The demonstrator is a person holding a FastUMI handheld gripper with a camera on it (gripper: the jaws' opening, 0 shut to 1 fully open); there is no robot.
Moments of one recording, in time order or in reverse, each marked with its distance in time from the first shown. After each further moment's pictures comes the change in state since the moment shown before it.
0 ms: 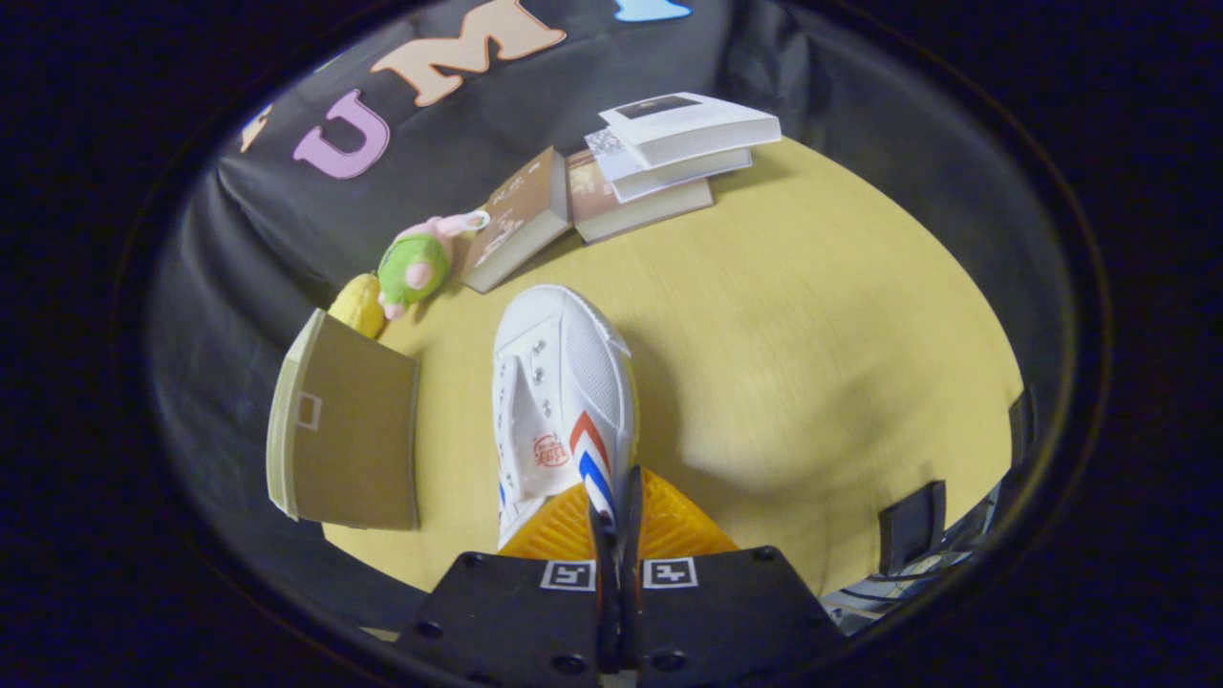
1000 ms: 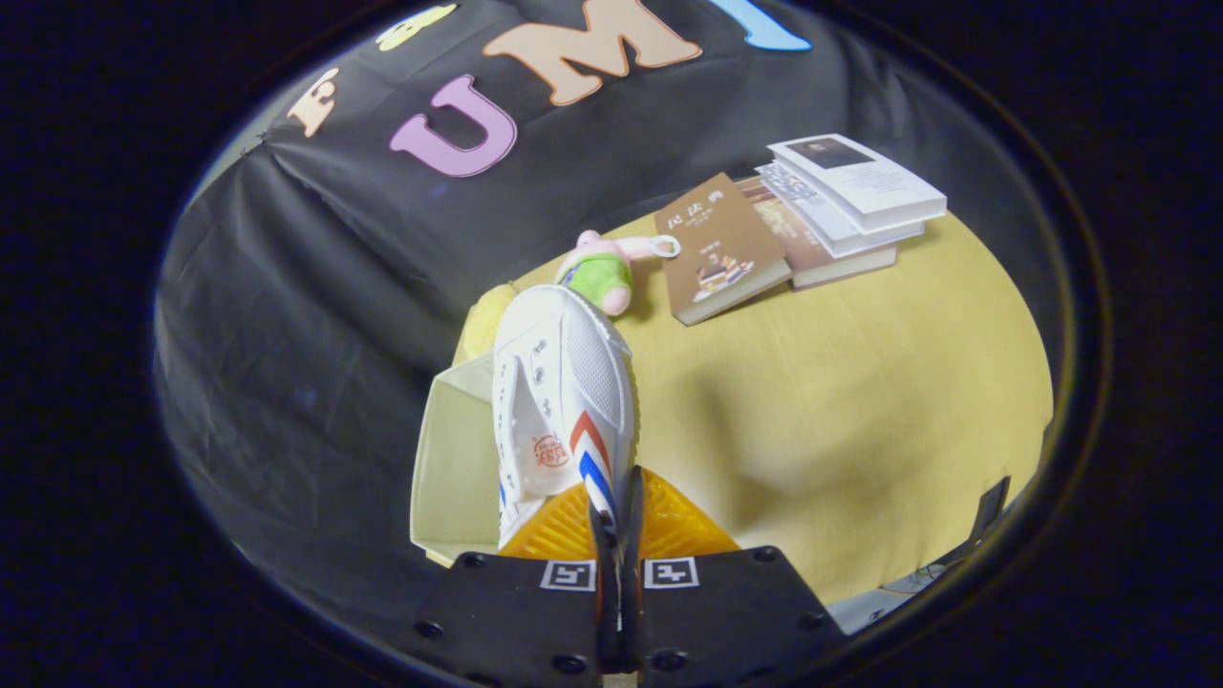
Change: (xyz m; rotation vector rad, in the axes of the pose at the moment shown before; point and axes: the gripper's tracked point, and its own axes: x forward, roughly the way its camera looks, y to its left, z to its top) arm -0.044 0.221 0.027 -0.047 -0.008 0.219
